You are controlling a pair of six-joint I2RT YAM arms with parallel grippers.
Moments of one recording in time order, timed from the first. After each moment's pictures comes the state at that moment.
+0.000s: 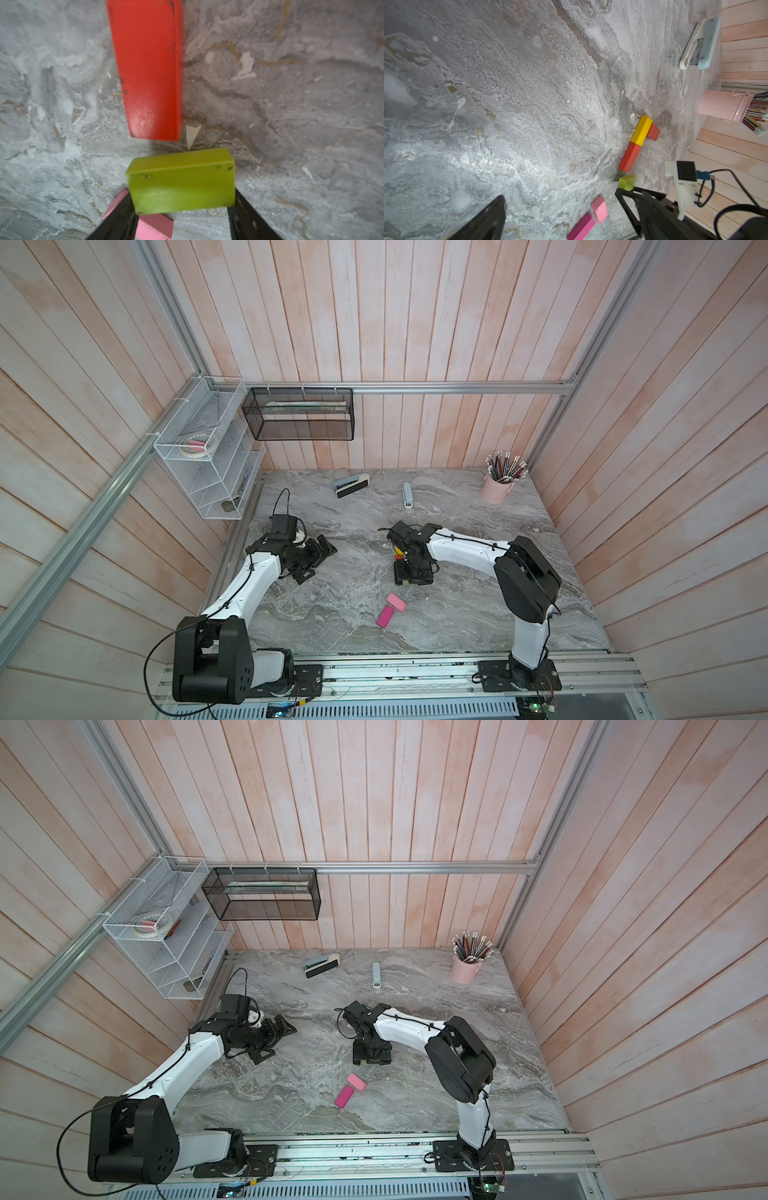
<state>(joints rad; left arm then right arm) -0.05 1.32 0.85 -0.65 0.45 -0.69 0.84 1.92 1.34 -0.91 -0.09 0.76</state>
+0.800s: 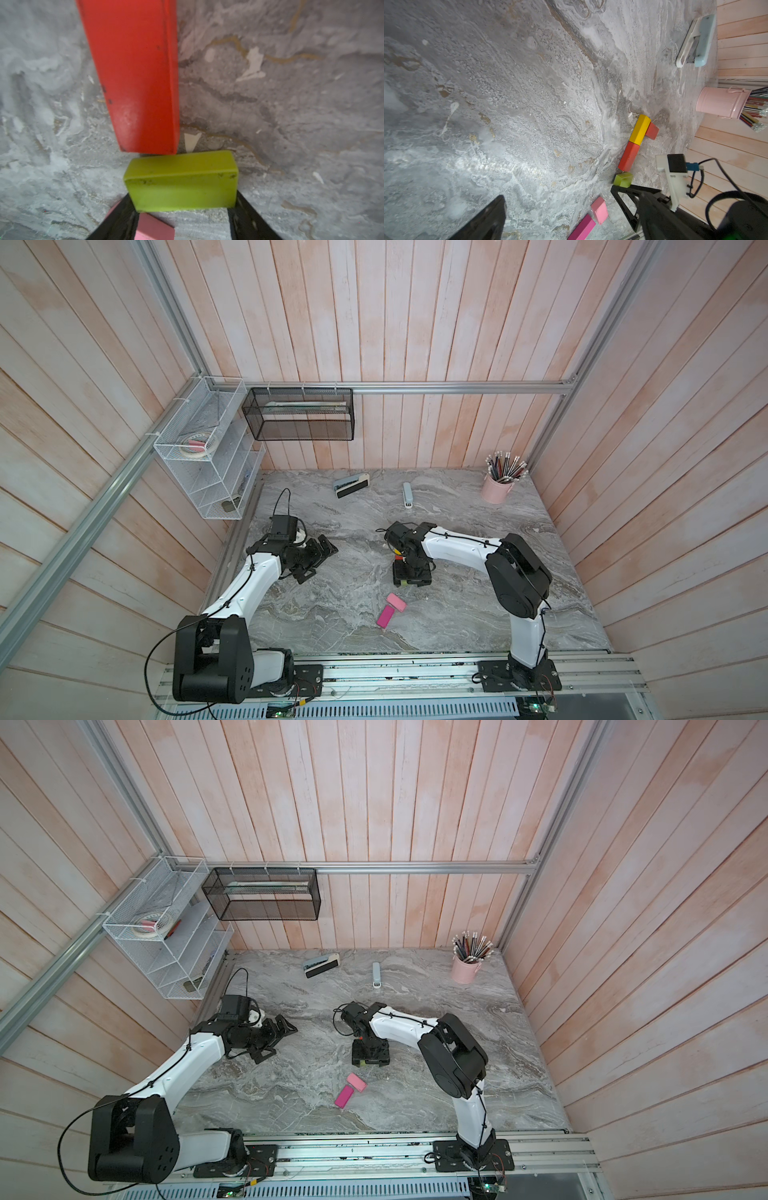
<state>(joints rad) -0.05 1.32 0.84 -0.63 0.47 -0.68 0.84 1.98 1.39 -0.94 -0.10 0.78</state>
